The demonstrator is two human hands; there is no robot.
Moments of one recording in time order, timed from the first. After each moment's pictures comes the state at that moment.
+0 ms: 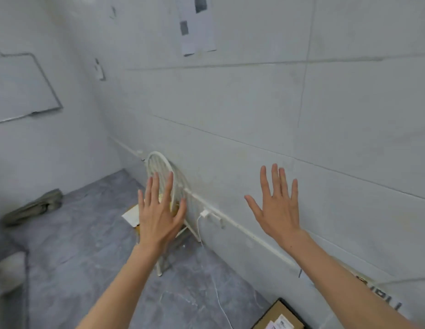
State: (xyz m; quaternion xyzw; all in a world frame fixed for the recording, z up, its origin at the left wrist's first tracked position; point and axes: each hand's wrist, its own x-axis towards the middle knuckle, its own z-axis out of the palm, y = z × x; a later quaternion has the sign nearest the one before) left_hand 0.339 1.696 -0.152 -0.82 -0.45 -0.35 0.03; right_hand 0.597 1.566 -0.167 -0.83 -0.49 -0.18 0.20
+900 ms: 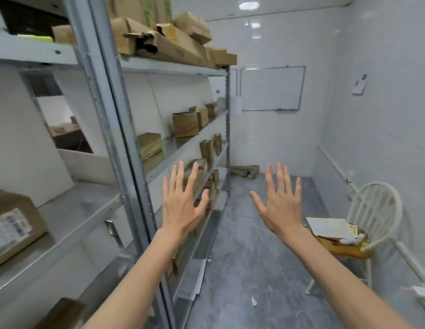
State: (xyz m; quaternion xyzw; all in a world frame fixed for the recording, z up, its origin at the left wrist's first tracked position) left_hand -0.198 1.484 -0.069 -0.54 -0.74 -0.32 0.25; right_hand 0.030 1.607 -0.070 -0.47 -0.81 -0.15 0.30
